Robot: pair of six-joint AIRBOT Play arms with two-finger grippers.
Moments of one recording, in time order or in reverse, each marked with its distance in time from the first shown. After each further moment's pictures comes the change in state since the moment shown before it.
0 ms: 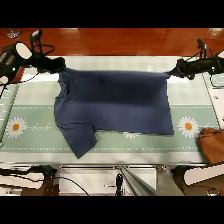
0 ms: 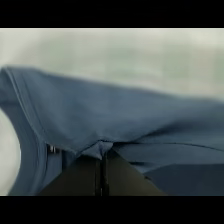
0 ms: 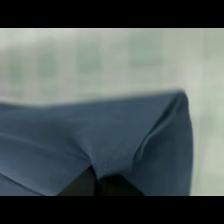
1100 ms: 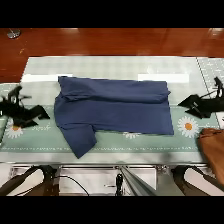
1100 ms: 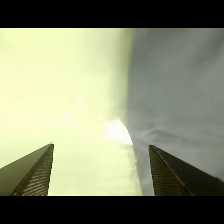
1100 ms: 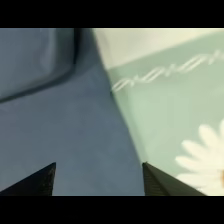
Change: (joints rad) left arm 0.338 0.476 -0.698 -0.011 -0.278 0.023; right arm -0.225 0.560 -0.729 -0.067 -0.040 0.000
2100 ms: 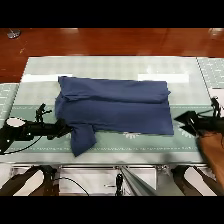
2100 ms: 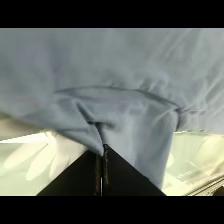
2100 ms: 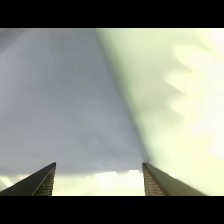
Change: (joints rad) left arm -0.111 0.075 -0.416 -0.573 0.238 0.299; right arm -0.148 0.150 -0.285 0.010 0.064 -0.019
